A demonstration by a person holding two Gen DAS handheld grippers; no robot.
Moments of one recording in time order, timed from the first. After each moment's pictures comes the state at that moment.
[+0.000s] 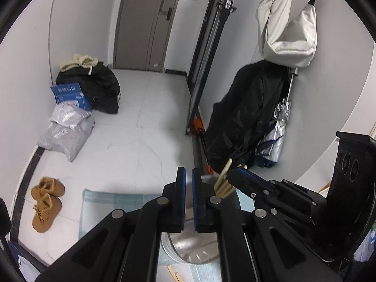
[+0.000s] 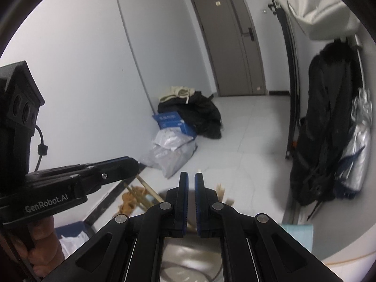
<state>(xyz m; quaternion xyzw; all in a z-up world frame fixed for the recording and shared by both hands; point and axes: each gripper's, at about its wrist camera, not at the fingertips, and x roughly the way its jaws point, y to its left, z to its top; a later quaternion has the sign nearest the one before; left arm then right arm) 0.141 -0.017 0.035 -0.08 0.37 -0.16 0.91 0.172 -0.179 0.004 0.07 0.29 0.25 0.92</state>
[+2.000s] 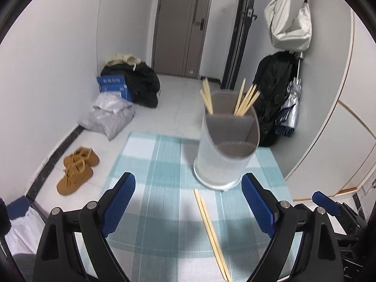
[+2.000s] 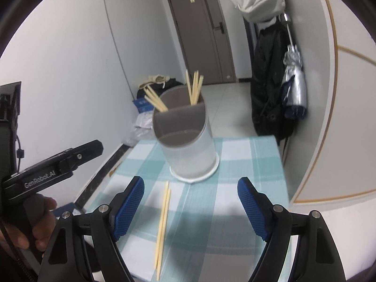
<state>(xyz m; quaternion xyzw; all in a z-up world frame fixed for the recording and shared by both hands) -0.012 0.004 -0.027 -0.07 0.33 -0.05 0.94 -0.023 -0.207 -0.051 0.07 0.31 0.15 0.93</state>
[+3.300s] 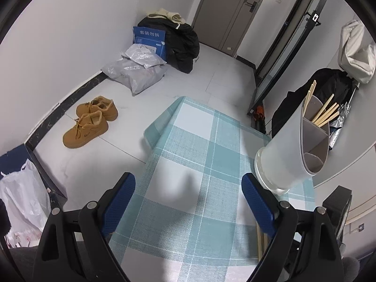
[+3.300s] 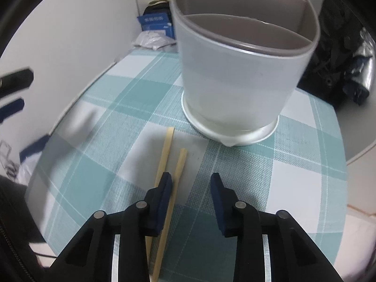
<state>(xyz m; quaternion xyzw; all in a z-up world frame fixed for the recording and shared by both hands) 0.027 0.096 -0.065 -0.19 0.43 0.02 0.88 0.065 -0.108 -0.150 -0.10 0.49 0.17 0.85</state>
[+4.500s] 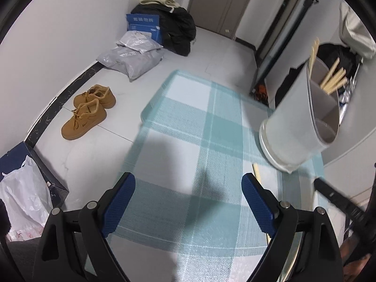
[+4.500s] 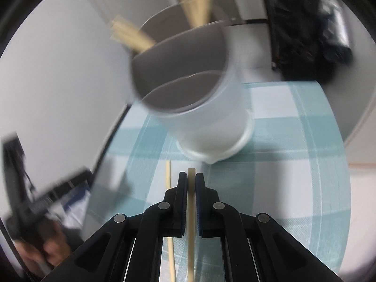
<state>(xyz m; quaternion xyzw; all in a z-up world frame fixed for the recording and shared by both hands) 0.027 0.075 -0.092 -0.15 0.47 0.01 0.87 0.075 -0.170 -0.110 0.15 0.46 0.18 0.85</state>
